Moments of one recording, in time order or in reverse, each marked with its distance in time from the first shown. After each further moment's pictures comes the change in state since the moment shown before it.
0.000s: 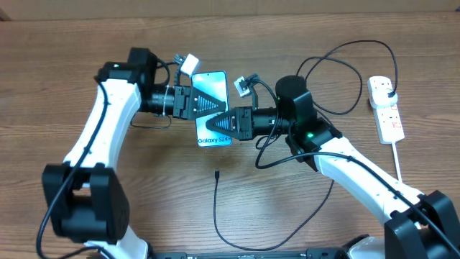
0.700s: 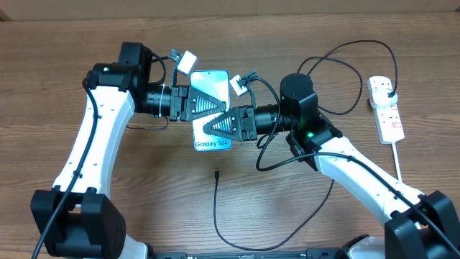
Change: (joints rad) left arm -0.006 -0.098 0.014 0.003 0.001 -0.034; right arm -0.001 -0.001 0.005 0.156 -0.147 0.117
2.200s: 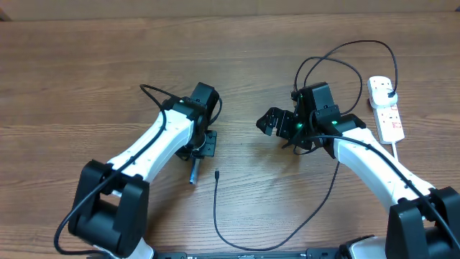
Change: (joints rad) left arm -0.328 0.086 -0.302 0.281 -1.477 -0.707; right arm -0.207 0.017 -0.003 -0.863 0.763 -0.293
